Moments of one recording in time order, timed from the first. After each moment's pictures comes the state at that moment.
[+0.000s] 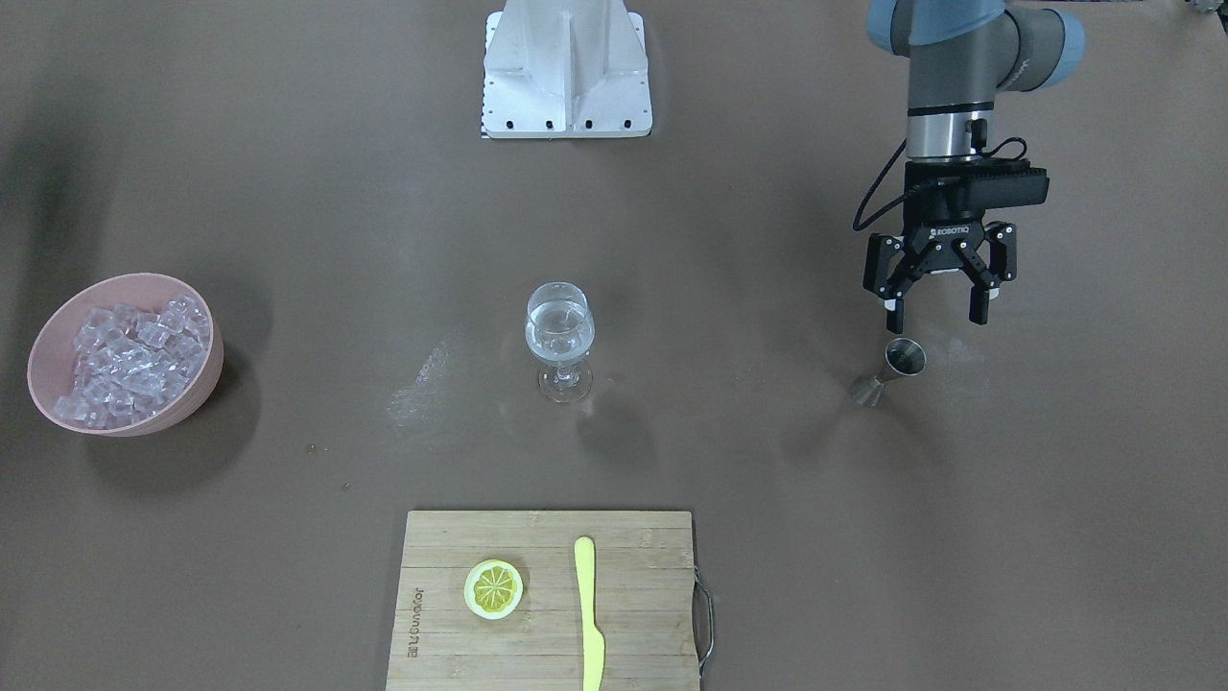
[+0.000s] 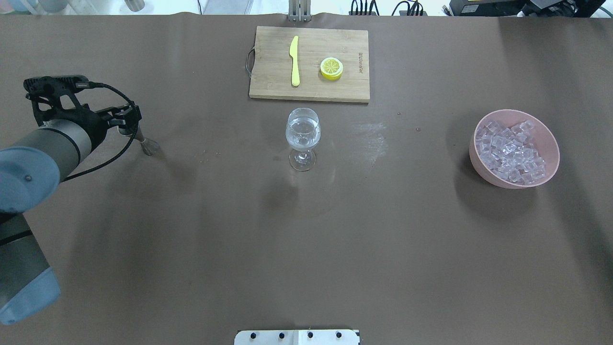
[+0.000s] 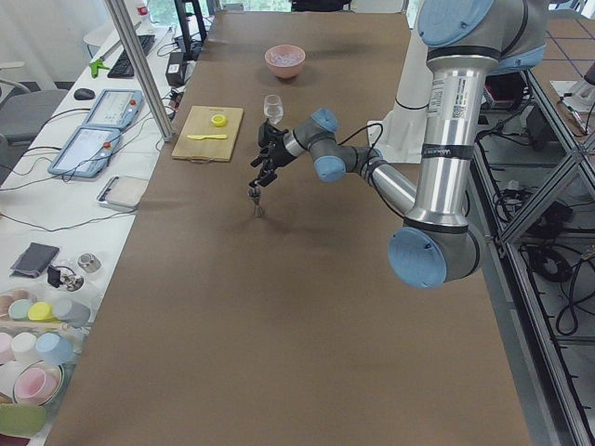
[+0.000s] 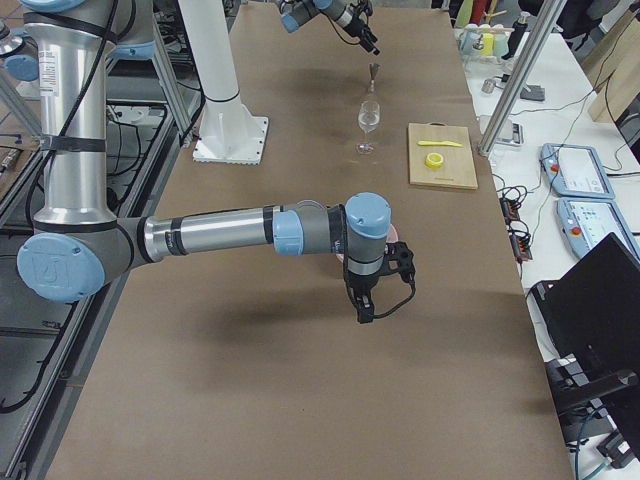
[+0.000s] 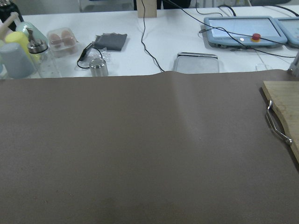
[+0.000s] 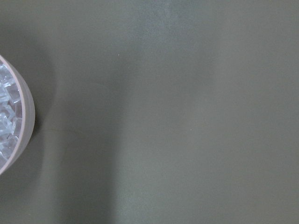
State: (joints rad) left arm -0.60 -1.66 -1.98 -2.03 -1.09 -1.23; right arm 1.51 -1.62 1.78 -1.63 2.29 -0.08
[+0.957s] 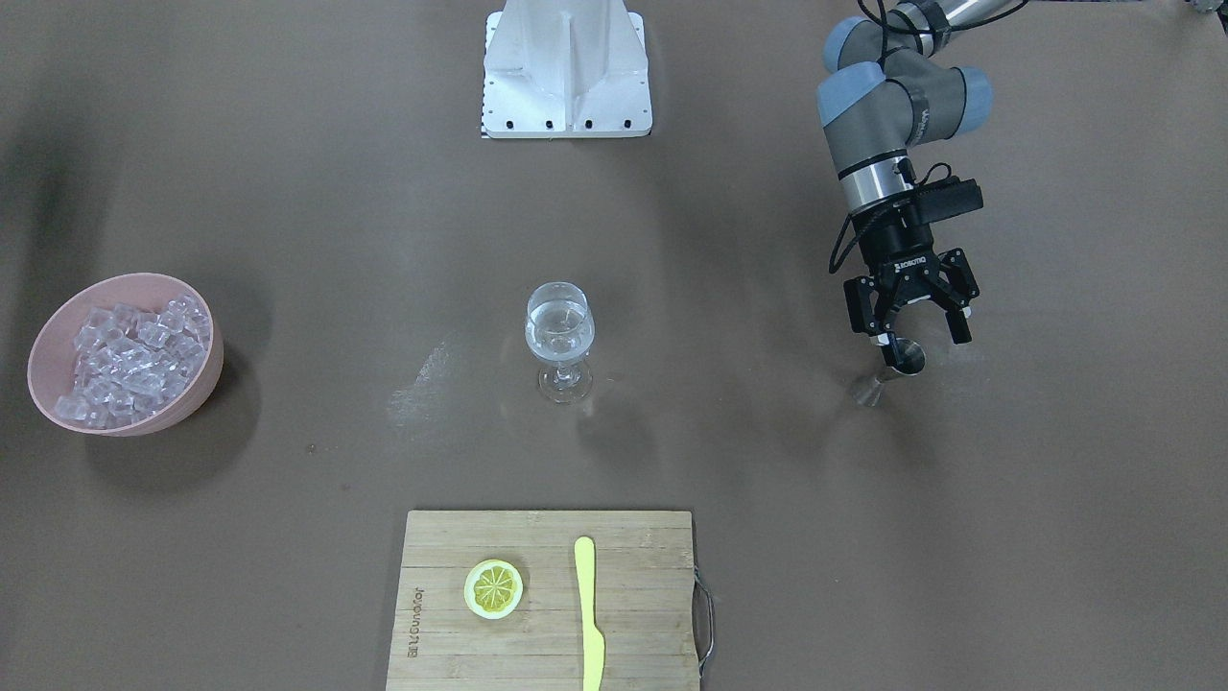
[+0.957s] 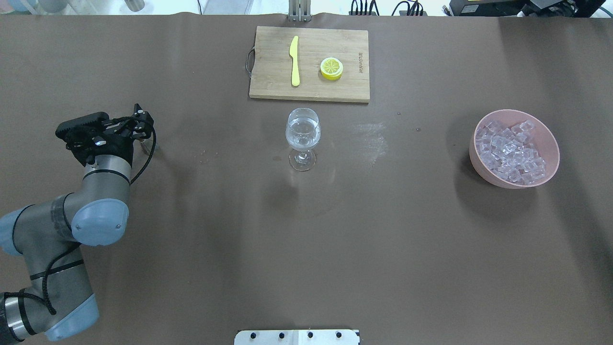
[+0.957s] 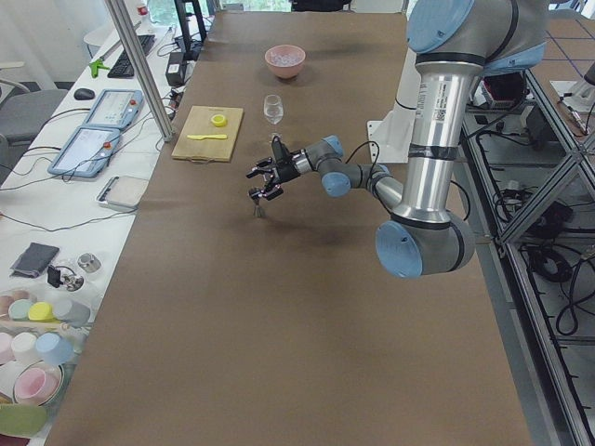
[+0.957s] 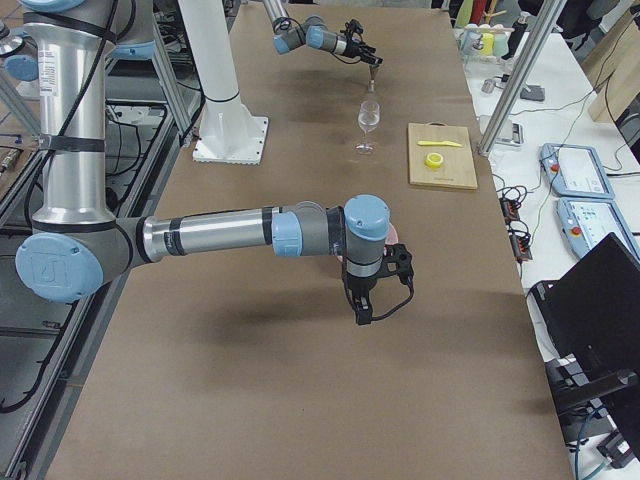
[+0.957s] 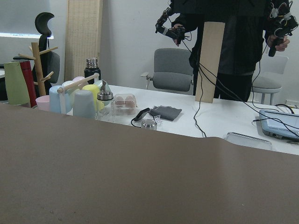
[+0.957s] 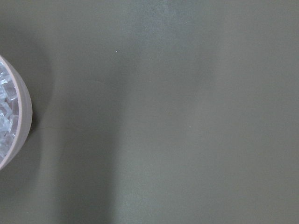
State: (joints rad) left arm -0.46 -1.73 -1.76 -2.02 -0.67 -1.57; right arm 1.51 -1.63 1.78 -1.63 2.29 -0.08
